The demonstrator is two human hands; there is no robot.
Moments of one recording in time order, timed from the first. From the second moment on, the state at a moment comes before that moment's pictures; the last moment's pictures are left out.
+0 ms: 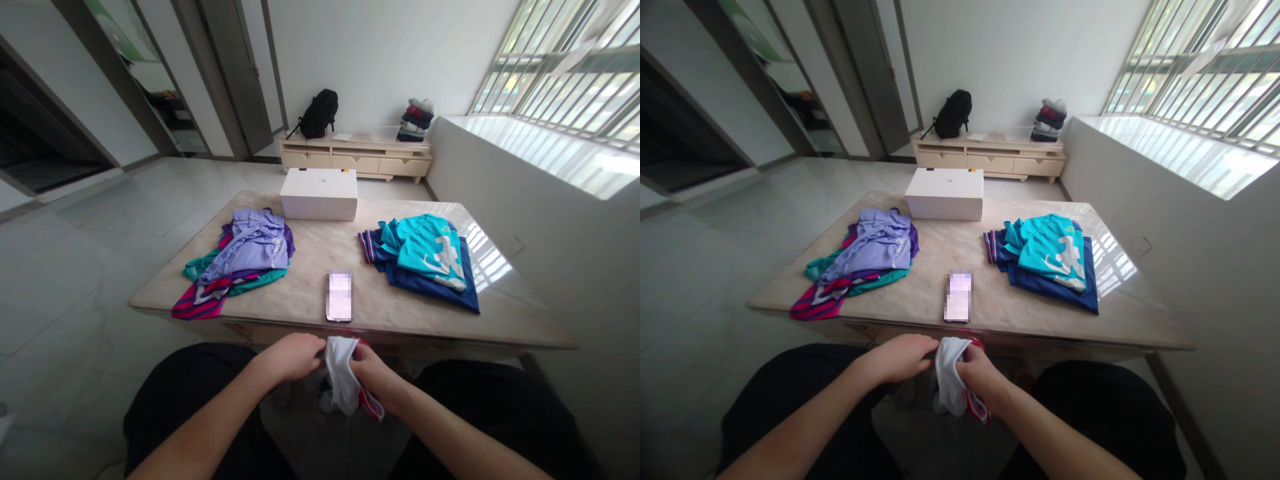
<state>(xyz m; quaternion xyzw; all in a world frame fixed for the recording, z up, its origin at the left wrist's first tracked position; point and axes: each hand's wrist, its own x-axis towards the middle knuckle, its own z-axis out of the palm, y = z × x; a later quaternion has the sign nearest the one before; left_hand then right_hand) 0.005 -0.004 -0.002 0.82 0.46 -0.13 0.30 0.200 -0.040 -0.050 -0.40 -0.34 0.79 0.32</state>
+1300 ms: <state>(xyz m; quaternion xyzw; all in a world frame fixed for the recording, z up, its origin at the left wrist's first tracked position) 0.051 -0.031 -0.011 0.79 0.55 -0.03 0.27 0.199 -0.034 -0.093 -0.54 -0.43 0.66 0.29</state>
